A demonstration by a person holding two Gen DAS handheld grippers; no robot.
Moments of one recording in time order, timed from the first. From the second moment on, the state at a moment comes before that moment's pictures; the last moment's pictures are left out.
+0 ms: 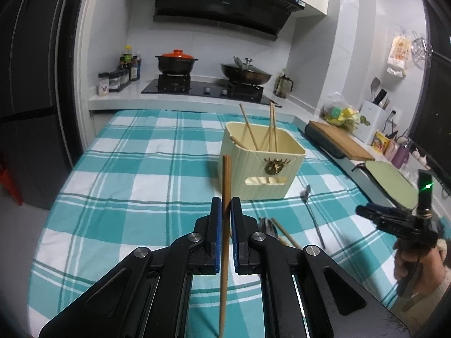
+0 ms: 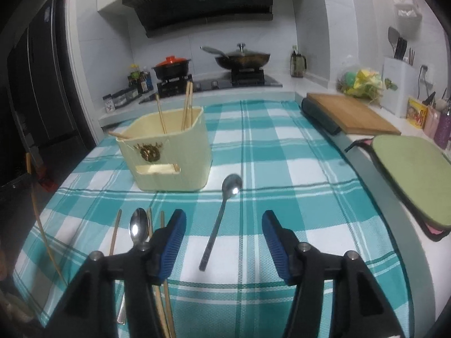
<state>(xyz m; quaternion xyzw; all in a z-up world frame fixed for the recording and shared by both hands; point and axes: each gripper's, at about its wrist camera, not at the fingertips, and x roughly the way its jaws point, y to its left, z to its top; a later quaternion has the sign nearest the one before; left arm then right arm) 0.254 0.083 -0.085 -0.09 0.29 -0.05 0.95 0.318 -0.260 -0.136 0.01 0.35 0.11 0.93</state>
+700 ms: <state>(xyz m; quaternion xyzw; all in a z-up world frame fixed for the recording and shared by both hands) 0.265 0.081 -0.088 -0.09 0.29 -0.06 0.95 0.471 -0.199 -0.226 -0.03 0.42 0.08 0.90</state>
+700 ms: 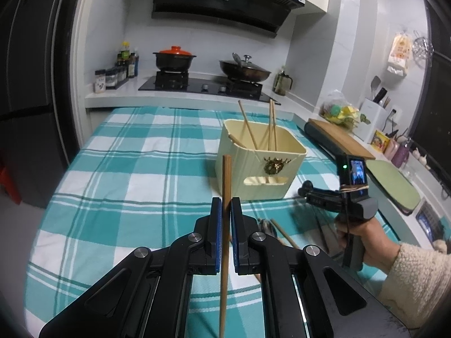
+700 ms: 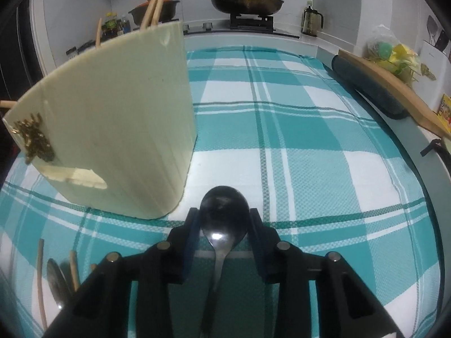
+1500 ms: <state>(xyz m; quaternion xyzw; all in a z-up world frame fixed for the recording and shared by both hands) 0.244 0.066 -0.066 -0.08 0.26 -0.08 0.96 0.337 -0.223 -0.100 0.00 0.24 0.17 0.96</state>
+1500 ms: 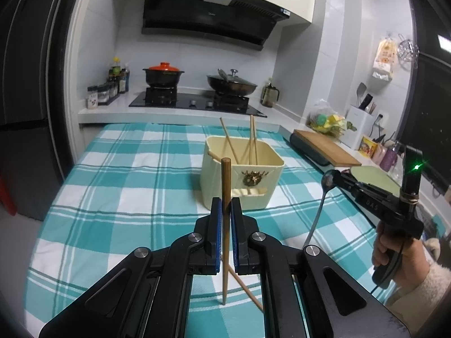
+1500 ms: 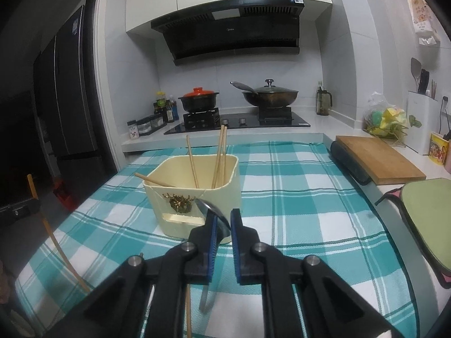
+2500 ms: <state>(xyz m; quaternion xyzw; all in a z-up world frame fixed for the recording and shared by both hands) 0.373 0.090 0.066 -0.13 0.19 -0.14 0.96 0.409 -0.198 0.023 -0.05 0.14 0.15 0.98</state>
